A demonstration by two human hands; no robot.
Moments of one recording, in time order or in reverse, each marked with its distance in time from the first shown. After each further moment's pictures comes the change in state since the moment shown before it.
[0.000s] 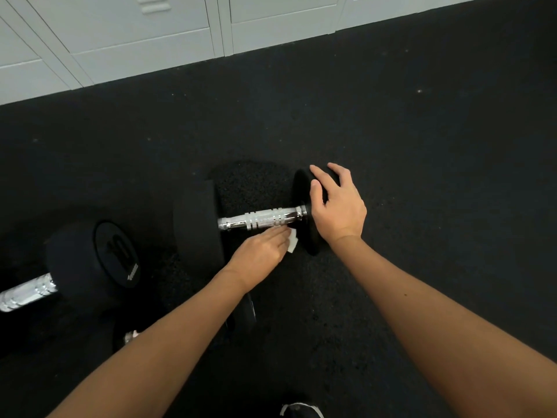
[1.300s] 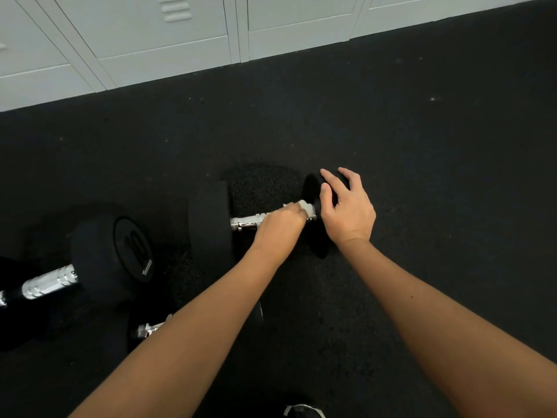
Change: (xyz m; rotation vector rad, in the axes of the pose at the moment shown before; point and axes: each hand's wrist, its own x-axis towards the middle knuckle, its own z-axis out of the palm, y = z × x) left_hand 0.041 0.005 -0.037 -0.090 -0.043 -0.446; right_hand 0.003 0.000 0.002 -0.026 -0.002 0.002
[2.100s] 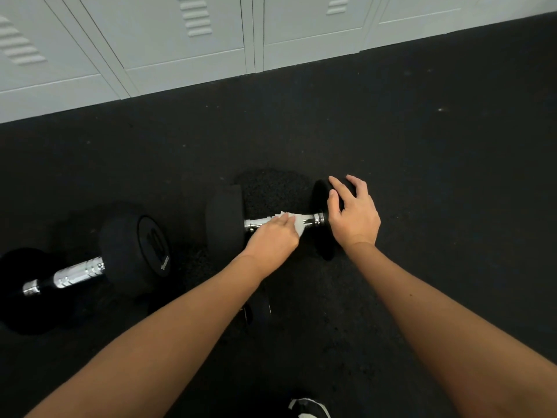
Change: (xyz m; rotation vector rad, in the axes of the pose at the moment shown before) left_hand -0.027 -0.020 -0.009 0.396 -0.179 0.184; right_hand -0.003 -0.004 -0.007 -0.046 -0.032 0.011
